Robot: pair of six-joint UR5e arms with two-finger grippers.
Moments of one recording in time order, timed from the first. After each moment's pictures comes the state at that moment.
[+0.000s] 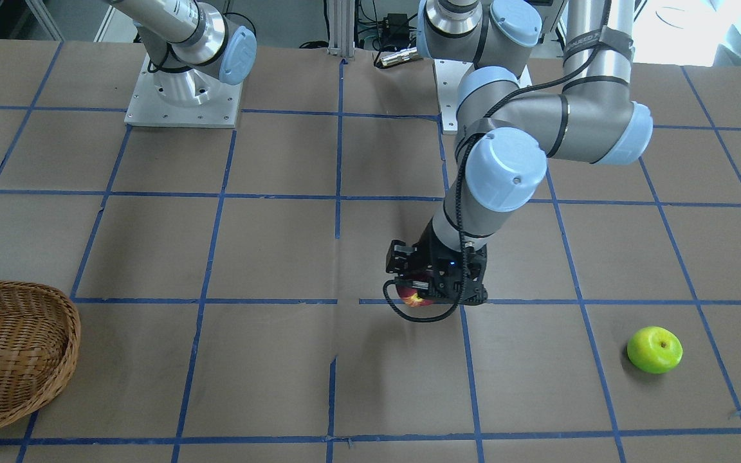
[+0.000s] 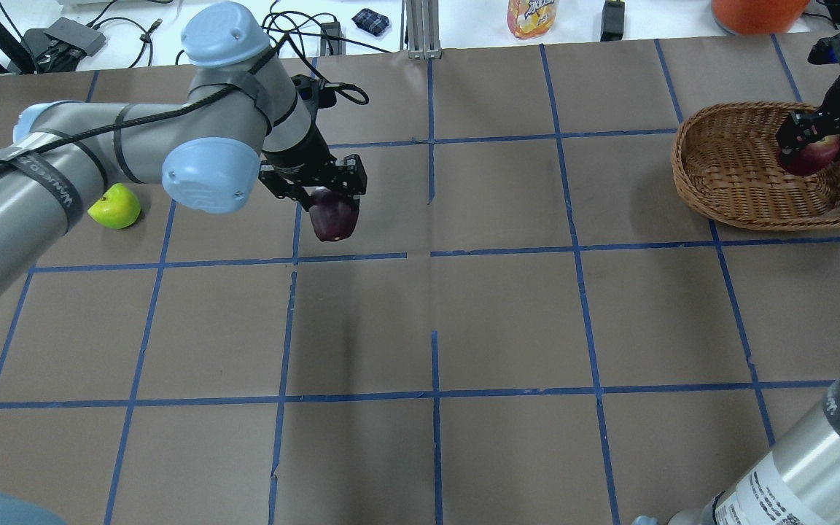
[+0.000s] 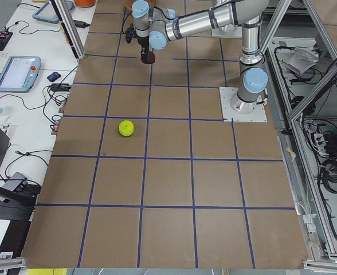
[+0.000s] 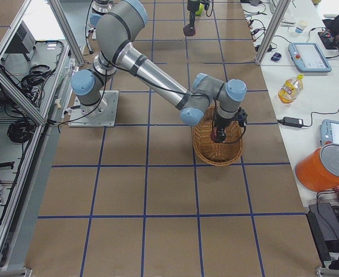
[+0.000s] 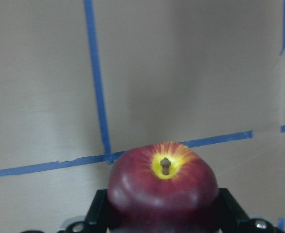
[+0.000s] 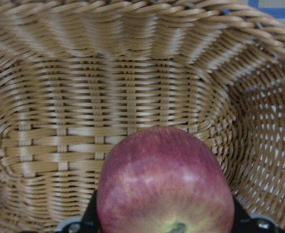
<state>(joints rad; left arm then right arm) -1.71 -1.92 -1.67 -1.10 1.42 -0.08 1.05 -0.98 1.41 -2.03 -1.65 -0.51</state>
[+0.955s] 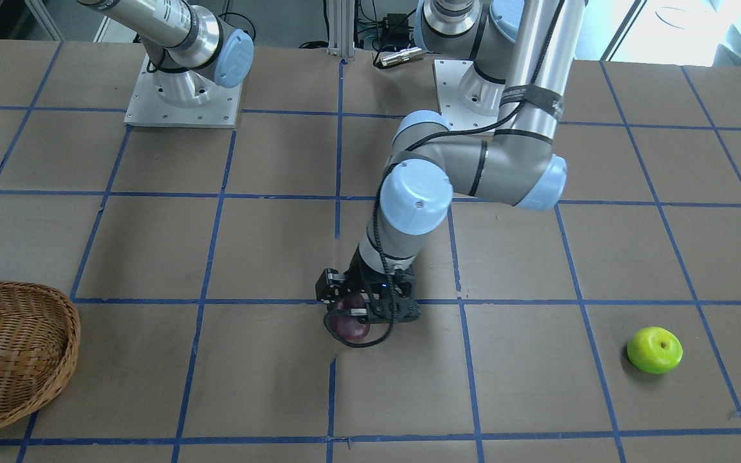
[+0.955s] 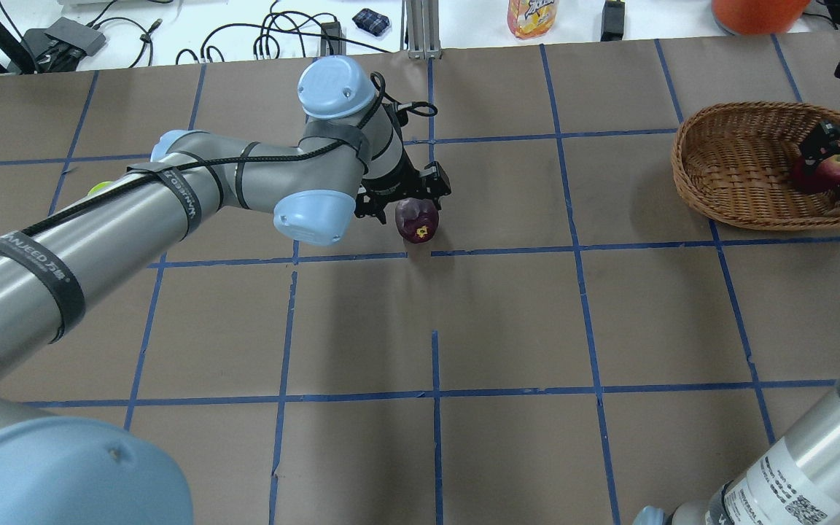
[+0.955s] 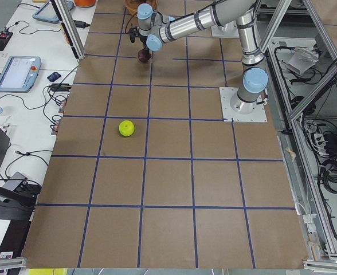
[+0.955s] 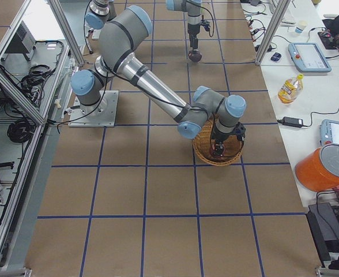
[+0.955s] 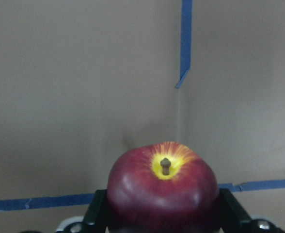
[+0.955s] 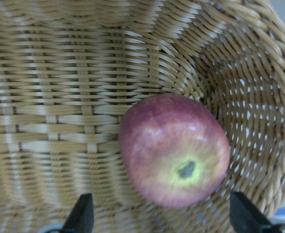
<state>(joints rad) -1.79 -2.04 -1.63 -0.91 1.36 -0.40 1.01 -0.98 1.36 -1.89 -1.67 -0.54</state>
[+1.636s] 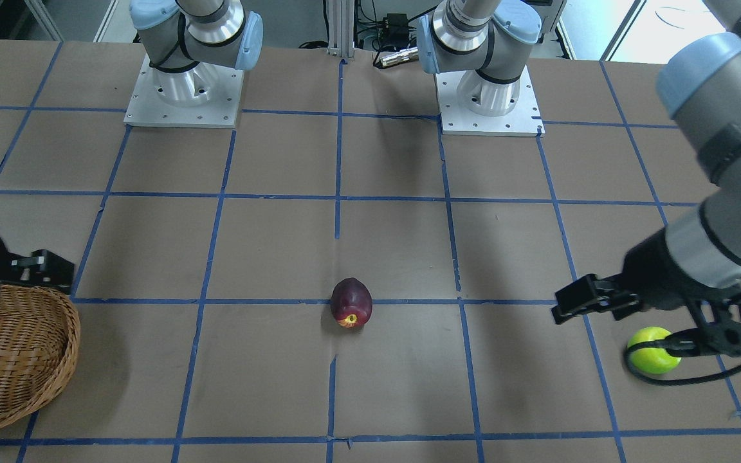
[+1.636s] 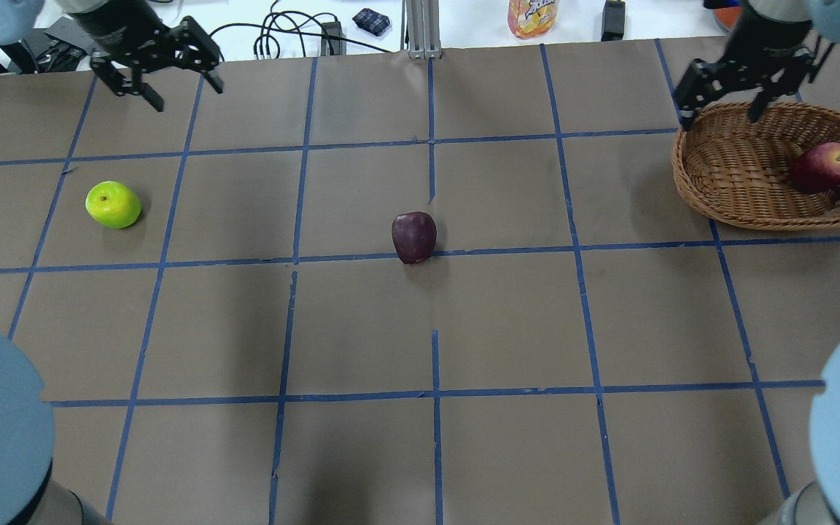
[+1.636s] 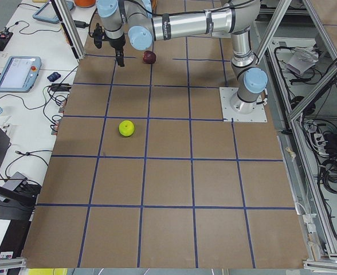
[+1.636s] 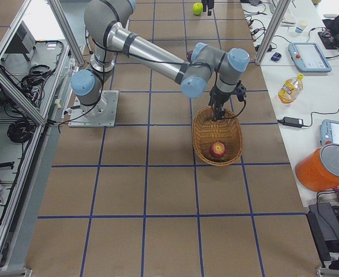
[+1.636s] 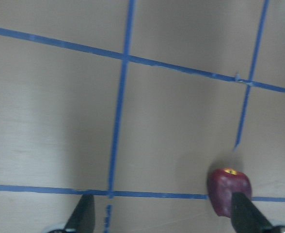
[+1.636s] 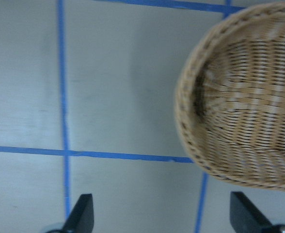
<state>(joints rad) -1.34 -2.00 -1.21 -1.55 1.43 0.18 1.42 -1.21 1.36 -1.64 -1.62 -0.24</state>
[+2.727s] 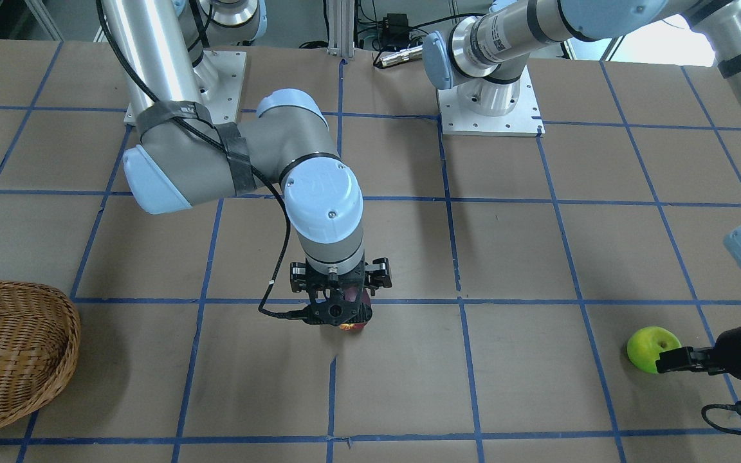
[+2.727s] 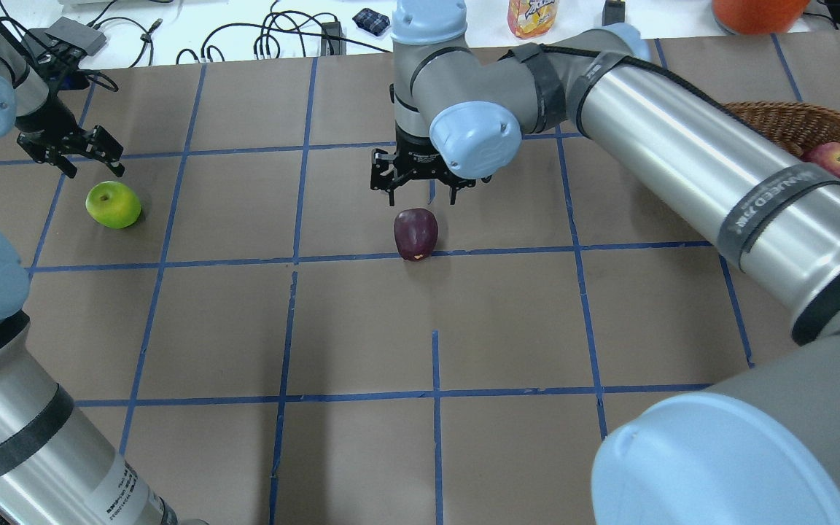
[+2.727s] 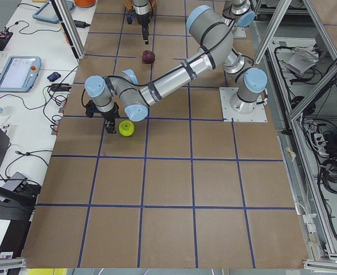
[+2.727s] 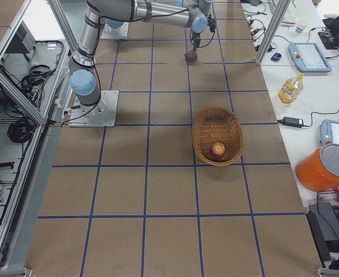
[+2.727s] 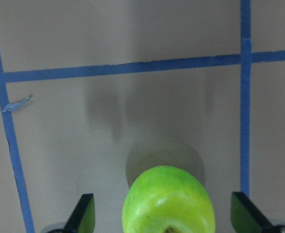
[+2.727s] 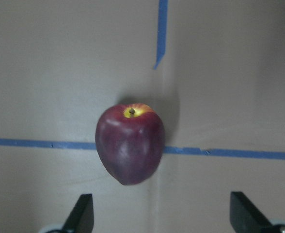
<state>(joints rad) -1.09 -2.29 -1.25 -1.24 1.58 0.52 1.94 -0.99 1.37 -1.93 -1.48 0.36</state>
